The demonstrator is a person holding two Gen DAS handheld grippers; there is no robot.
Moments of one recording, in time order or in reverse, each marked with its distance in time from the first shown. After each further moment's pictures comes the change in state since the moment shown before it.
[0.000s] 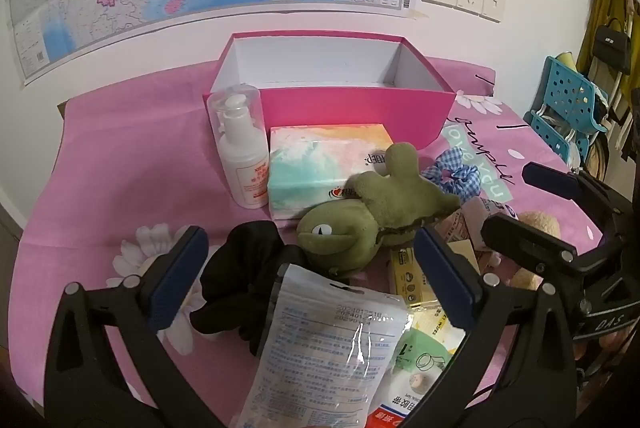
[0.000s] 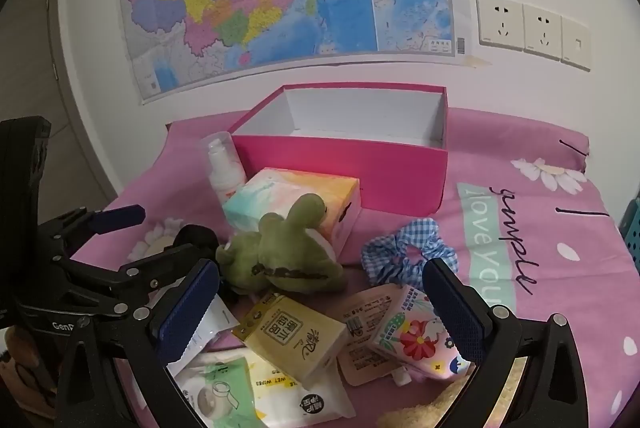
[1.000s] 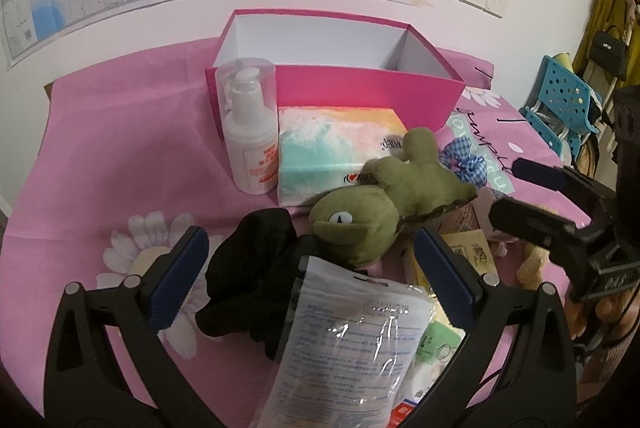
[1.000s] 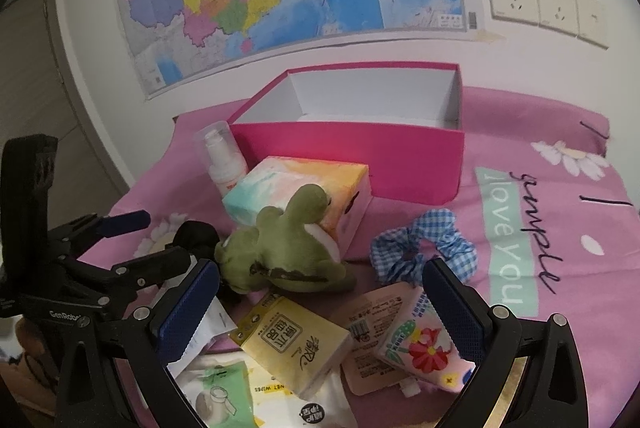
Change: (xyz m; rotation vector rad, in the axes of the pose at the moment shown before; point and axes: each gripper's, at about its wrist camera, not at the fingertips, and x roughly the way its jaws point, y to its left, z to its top) left arm 0.017 0.023 -0.007 -0.020 0.061 -0.076; right arm 0.028 -0.012 -0.001 -0.002 0.068 0.061
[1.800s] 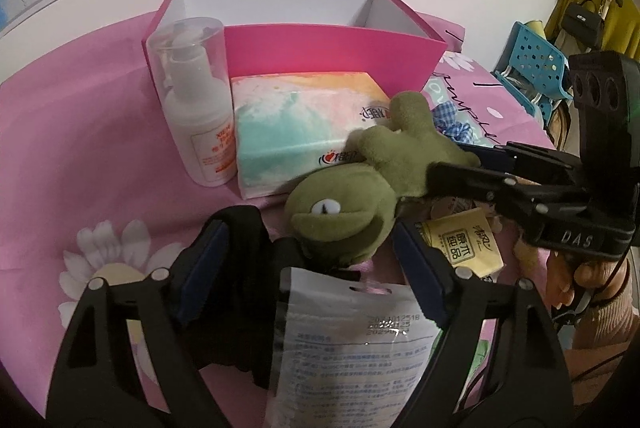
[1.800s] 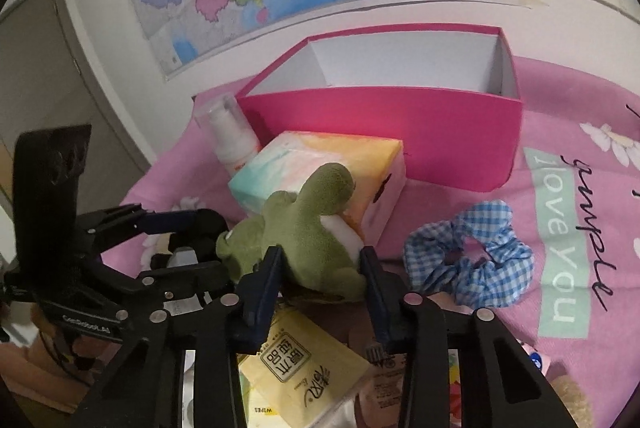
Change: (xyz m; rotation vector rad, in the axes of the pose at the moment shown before) left arm 0.035 0.002 0.009 0.081 0.126 -0.144; right arm 0.041 -0.014 0.001 -0.004 0.094 0.089
